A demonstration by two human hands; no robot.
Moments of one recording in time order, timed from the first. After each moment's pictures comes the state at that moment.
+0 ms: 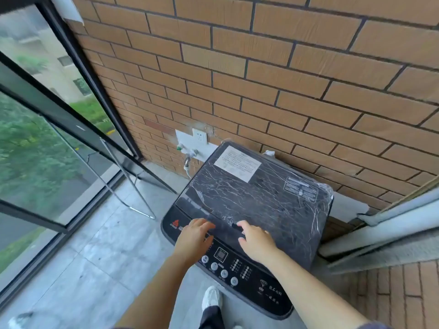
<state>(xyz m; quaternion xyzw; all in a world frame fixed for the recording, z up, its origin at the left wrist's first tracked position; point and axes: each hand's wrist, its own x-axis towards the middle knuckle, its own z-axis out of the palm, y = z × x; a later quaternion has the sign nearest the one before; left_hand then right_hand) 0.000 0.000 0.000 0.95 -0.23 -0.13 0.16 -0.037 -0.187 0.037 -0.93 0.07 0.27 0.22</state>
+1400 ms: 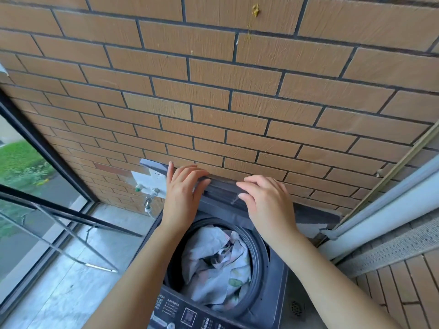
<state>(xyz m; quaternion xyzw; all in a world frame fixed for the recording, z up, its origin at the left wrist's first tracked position) 0.138 -0.125 0.148 0.85 -0.30 0.21 0.37 0.031 -0.290 0.180 -0.96 0.07 -0.25 0.13</state>
